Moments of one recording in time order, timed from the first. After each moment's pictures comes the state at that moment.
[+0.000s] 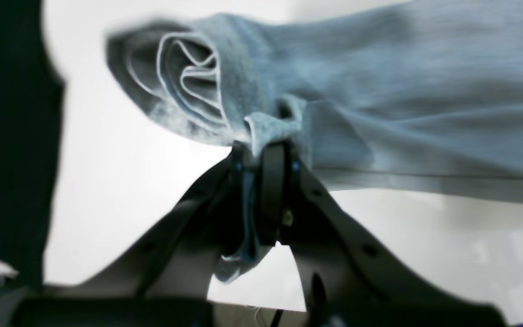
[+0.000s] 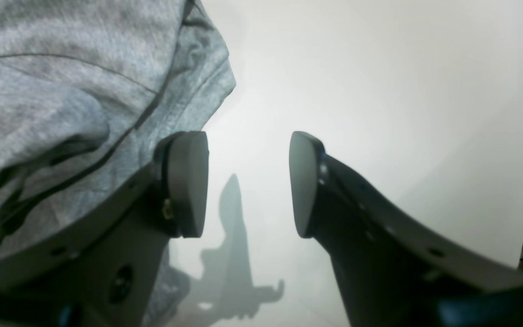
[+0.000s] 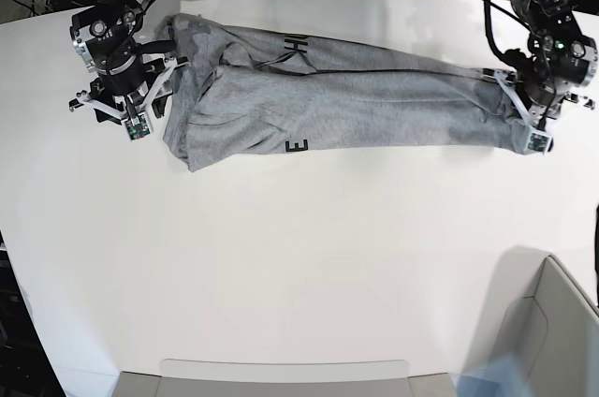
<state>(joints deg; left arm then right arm) 11.2 -12.8 -31.8 116.6 -10.0 -35.4 78.3 -13.3 -7.5 25.6 118.2 -14.4 44.7 -48.7</state>
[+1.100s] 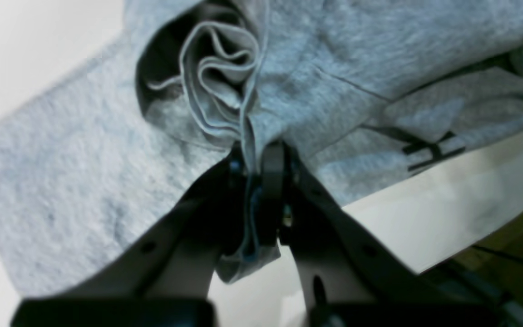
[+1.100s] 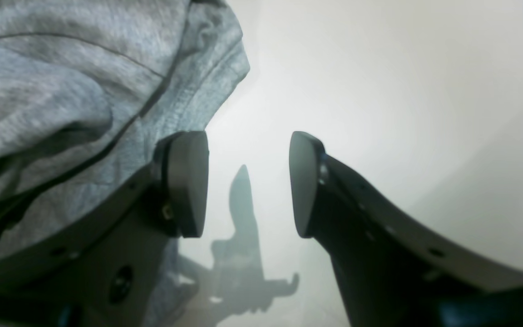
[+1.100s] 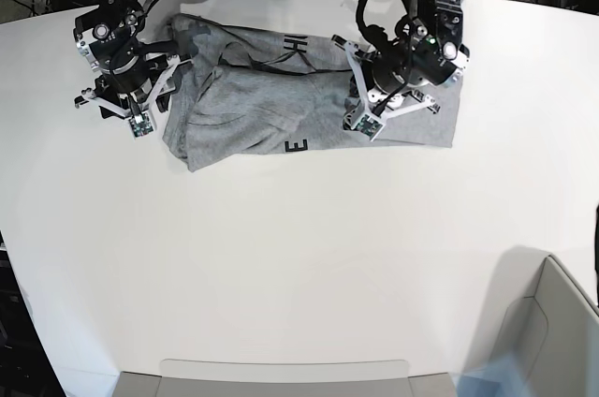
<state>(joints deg) 11.5 -0.7 4.0 115.8 -9.4 -24.6 78.8 -13.1 -7.4 25.6 115.2 -14.4 44.7 -48.6</state>
